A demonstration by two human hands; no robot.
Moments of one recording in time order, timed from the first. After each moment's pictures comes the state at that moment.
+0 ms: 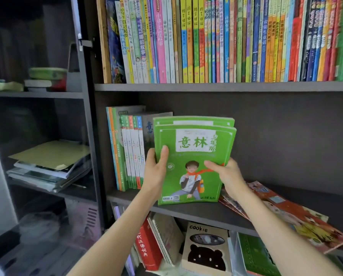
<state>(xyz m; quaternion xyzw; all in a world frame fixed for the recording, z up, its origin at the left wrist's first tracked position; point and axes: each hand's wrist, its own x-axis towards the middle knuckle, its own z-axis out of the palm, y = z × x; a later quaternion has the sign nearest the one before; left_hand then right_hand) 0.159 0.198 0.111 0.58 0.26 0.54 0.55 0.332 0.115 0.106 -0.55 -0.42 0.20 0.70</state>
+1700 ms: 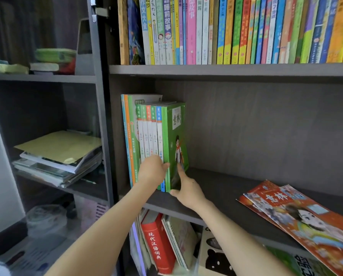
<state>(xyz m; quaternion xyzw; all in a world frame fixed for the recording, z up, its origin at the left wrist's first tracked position) 0.129 0.301 0.098 0.80 0.50 0.26 0.20 0.237 0.235 0.047 -0.75 -0.59 0.11 0.28</state>
